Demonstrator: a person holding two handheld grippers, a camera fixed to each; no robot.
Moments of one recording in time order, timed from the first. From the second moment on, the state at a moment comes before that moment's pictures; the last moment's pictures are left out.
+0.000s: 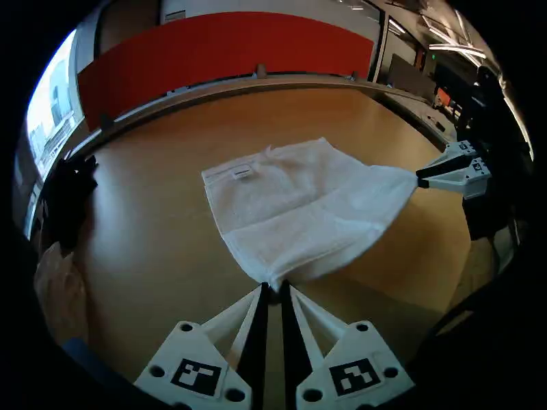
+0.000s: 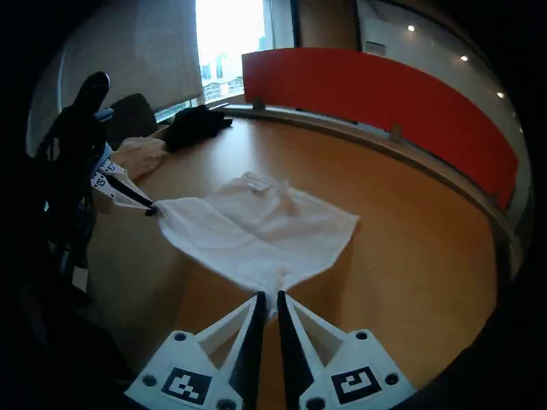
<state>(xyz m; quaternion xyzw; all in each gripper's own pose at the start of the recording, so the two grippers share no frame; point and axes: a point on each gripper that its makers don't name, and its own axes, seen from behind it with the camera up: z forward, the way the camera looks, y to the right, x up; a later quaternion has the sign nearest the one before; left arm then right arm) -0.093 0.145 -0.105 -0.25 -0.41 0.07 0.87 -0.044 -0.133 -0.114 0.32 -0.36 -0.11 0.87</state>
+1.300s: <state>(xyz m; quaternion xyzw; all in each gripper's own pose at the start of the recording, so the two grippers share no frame) -0.049 0.159 -0.136 -0.24 -0.45 0.01 0.86 0.004 -0.123 -0.139 0.32 -0.37 -0.10 0.87</state>
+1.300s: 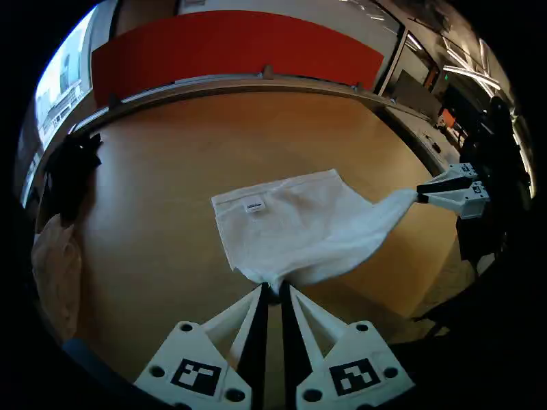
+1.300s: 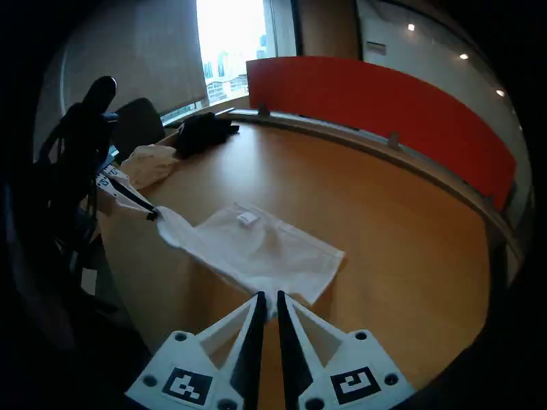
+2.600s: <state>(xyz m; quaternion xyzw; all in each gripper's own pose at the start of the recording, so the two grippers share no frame) -0.127 0.175 -0.028 -0.21 -0.48 -0.02 0.85 -0.087 -0.108 -0.038 0.29 -0.42 -0.10 0.85</state>
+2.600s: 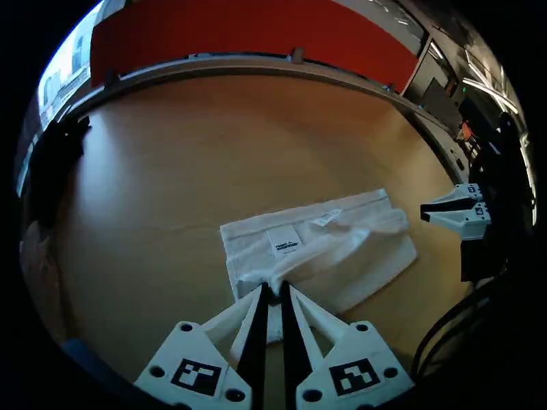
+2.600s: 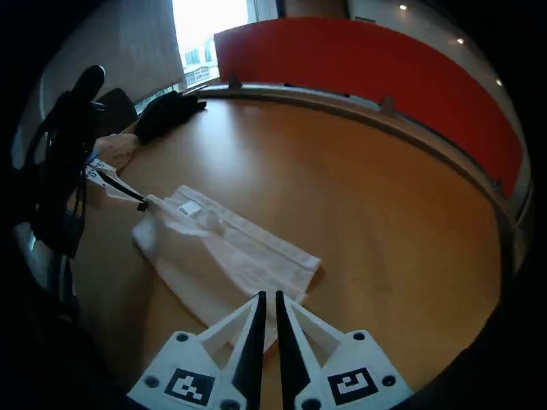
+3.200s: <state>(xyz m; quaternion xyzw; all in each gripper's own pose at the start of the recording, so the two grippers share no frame) -0.154 0.172 -0.004 -0.19 -0.51 -0.03 0.84 -0.091 -0.111 -0.039 0.29 -0.42 -0.10 0.85</state>
